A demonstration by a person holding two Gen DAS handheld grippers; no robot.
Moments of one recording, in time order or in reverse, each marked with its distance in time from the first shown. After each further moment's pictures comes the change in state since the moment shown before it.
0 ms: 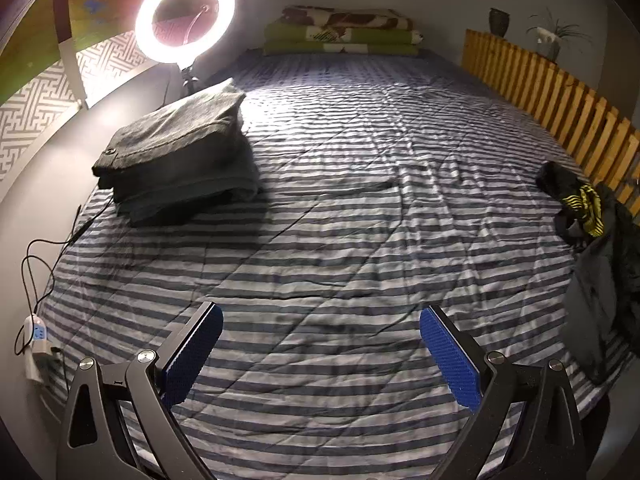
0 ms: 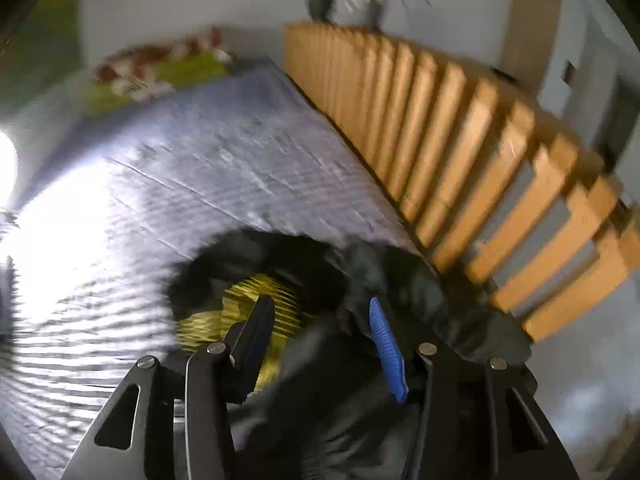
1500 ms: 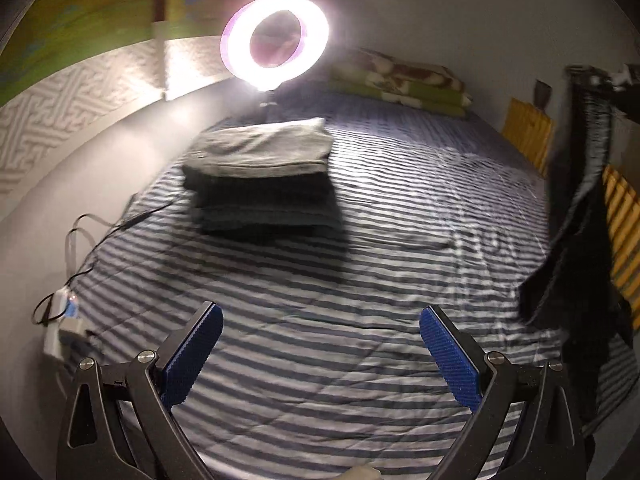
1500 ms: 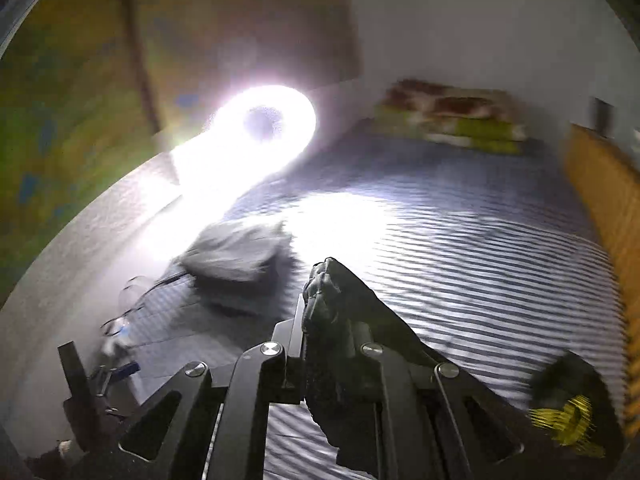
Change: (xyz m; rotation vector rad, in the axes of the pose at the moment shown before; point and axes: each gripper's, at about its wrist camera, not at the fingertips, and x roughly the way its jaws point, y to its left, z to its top) left arm -0.062 0.115 -0.006 -0.208 -0.148 0.054; right arm -0.213 0.366 -0.013 -0.508 -0.169 0.818
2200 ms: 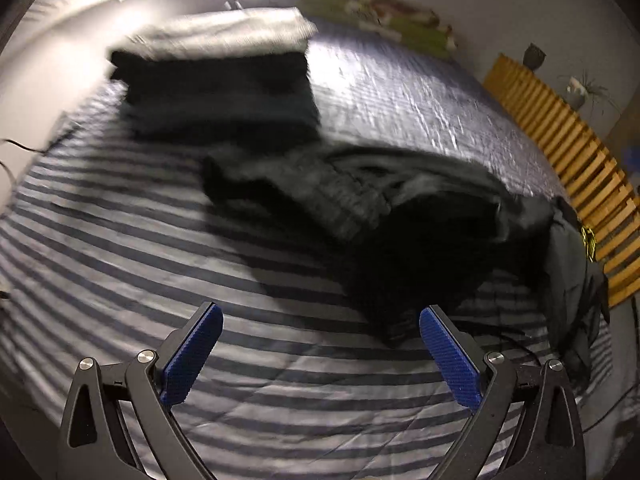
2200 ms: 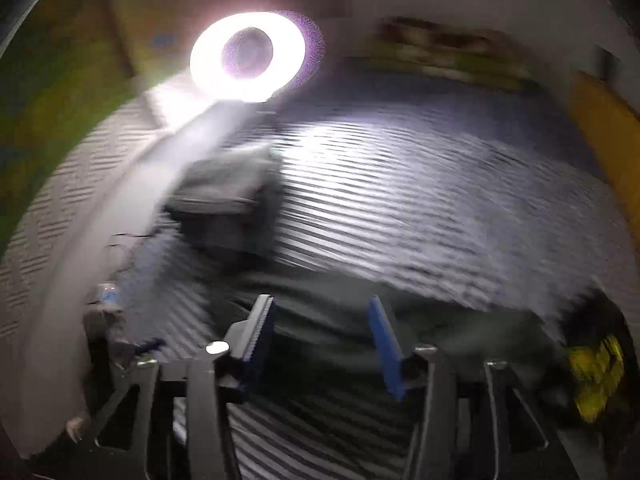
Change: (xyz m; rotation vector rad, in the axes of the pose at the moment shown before) left arm 0.122 0.003 -0.046 -0.029 0.293 -0.221; right arm 0.028 -0.026 -0.084 0.131 0.185 -0.142
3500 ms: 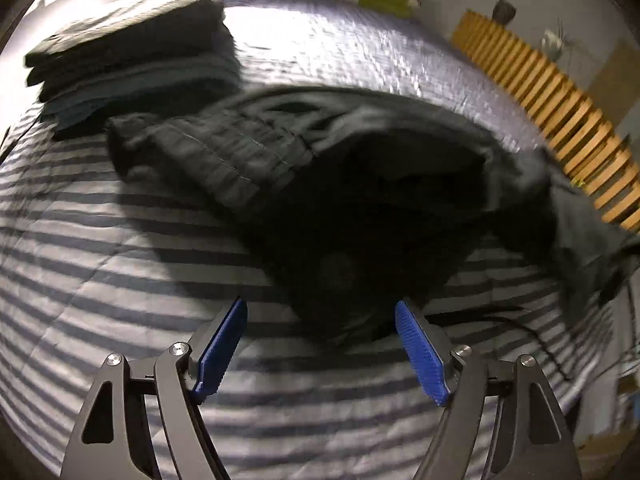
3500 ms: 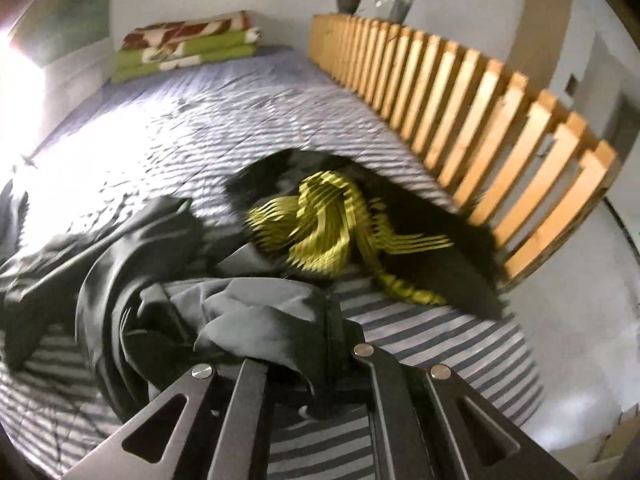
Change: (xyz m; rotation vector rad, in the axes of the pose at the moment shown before) left arm 0.063 -0.043 -0.008 0.117 0.097 -0.042; right arm -0.072 -0.216 -0.161 0.366 -0.033 -0.666
